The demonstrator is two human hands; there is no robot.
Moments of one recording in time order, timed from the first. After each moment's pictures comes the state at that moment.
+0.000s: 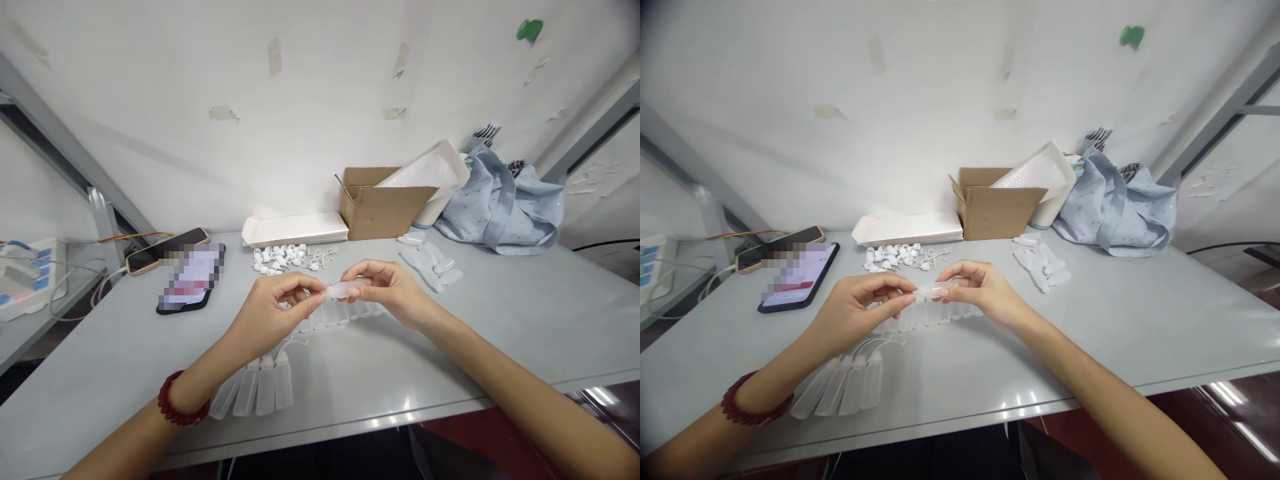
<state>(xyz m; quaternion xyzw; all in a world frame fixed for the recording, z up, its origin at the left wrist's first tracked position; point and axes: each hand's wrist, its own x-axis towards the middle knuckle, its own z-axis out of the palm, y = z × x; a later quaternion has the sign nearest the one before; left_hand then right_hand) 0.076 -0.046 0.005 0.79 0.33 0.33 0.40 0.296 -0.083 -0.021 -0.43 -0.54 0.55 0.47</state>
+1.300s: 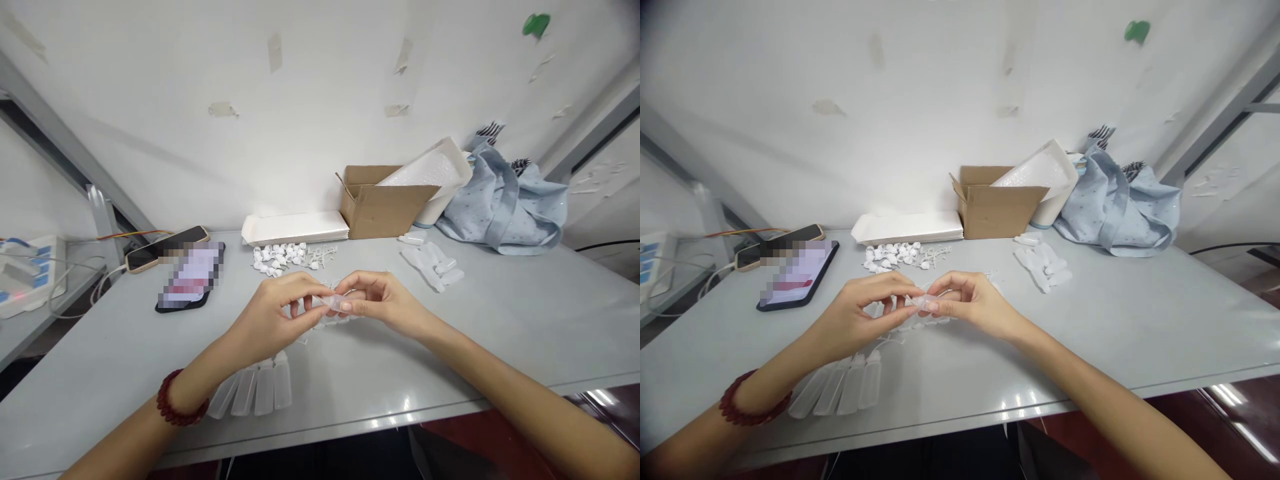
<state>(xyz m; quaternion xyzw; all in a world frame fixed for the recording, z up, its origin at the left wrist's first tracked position) 0.075 -0.043 -0.002 0.86 0.20 0.34 0.33 0.283 -0.091 -0.019 -0.41 -0.54 0.60 0.43</state>
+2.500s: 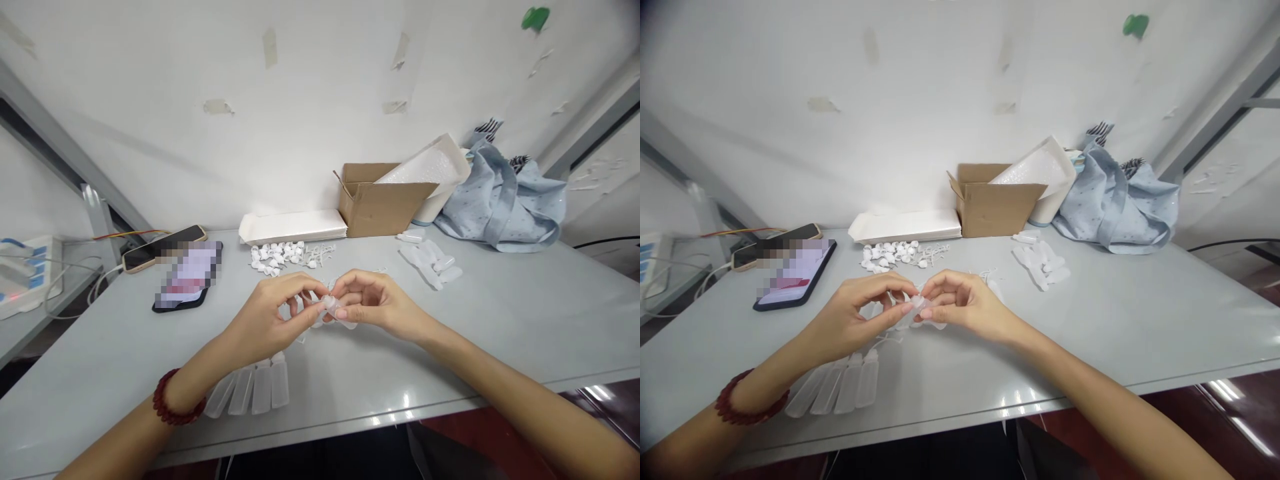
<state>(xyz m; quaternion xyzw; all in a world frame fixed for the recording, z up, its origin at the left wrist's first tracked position) 0.075 -0.045 0.003 0.87 0.22 0.31 0.32 0.278 -0.095 -0.020 -0.37 -0.55 0.61 0.44</state>
